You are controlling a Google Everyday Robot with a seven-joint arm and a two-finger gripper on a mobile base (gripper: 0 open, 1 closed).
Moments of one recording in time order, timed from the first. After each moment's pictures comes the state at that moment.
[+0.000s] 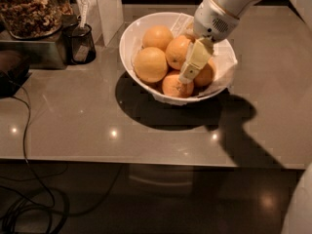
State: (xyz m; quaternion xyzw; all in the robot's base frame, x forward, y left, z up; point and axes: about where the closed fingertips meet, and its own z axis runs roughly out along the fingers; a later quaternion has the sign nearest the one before) arm 0.579 -0.076 0.927 -0.66 0.71 0.18 0.18
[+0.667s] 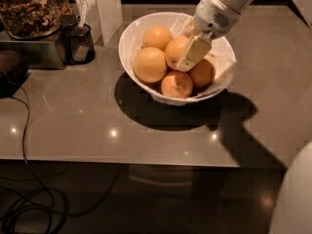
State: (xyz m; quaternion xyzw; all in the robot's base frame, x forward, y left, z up) arm 0.586 -0.077 0.933 -0.66 0.71 0.18 0.18
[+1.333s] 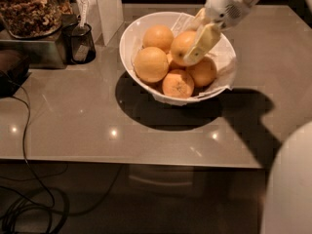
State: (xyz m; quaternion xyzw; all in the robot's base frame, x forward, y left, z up) arm 0.615 -0.097 0.954 -0.64 0.70 0.19 0.25
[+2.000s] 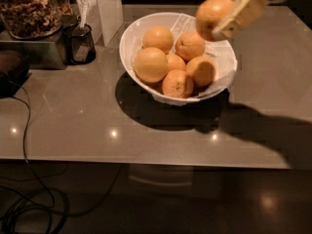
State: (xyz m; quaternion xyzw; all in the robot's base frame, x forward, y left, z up) arm 0.587 -0.141 1.045 -0.61 0.67 0.16 0.38
